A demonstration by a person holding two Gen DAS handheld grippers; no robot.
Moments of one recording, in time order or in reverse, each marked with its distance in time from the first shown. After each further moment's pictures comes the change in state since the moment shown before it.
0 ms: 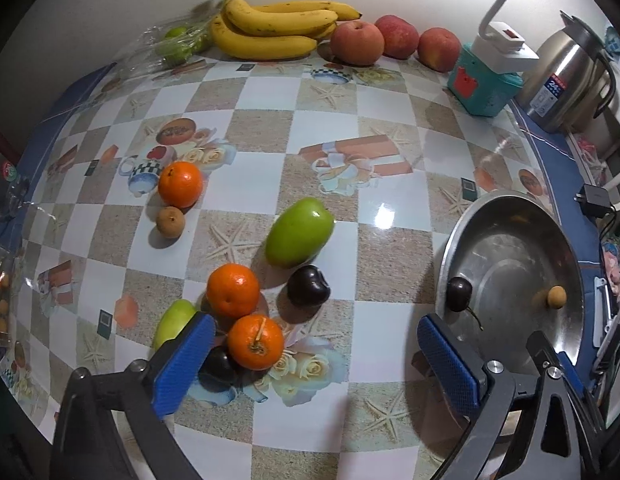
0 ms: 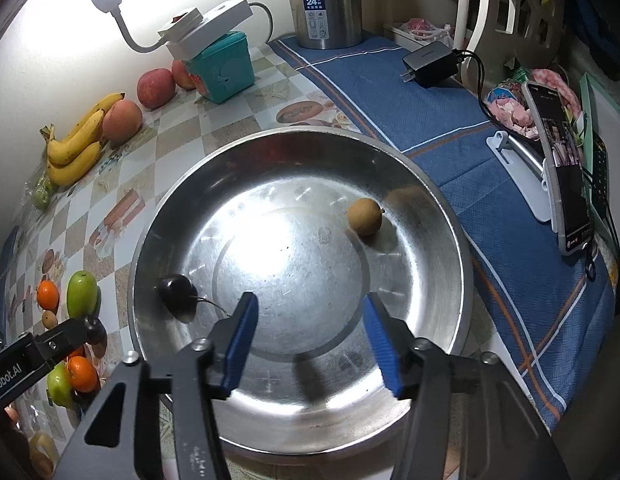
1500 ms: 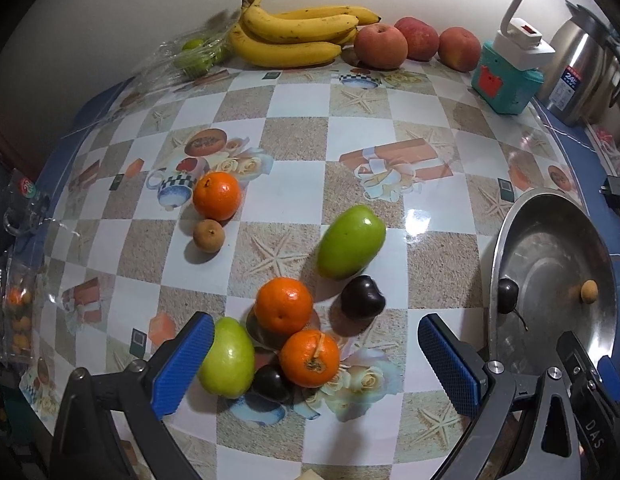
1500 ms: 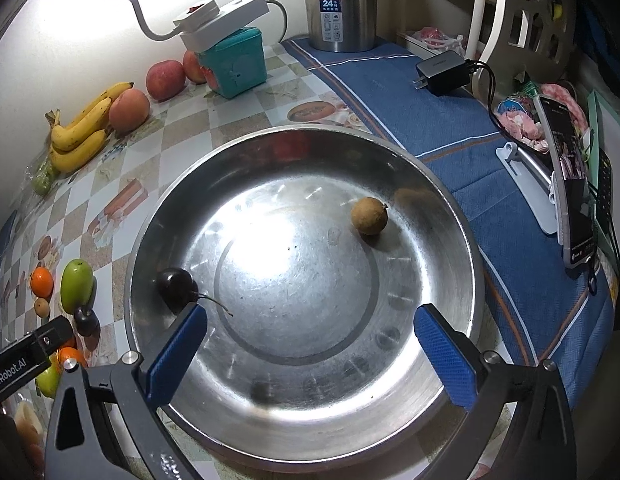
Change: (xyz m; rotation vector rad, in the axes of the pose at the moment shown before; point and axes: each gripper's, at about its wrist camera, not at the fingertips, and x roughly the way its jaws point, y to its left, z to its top) left arm 0.006 0.022 0.000 0.046 -0.042 0.088; right arm 0.005 0.007 -0.003 -0.050 -0.015 -0.002
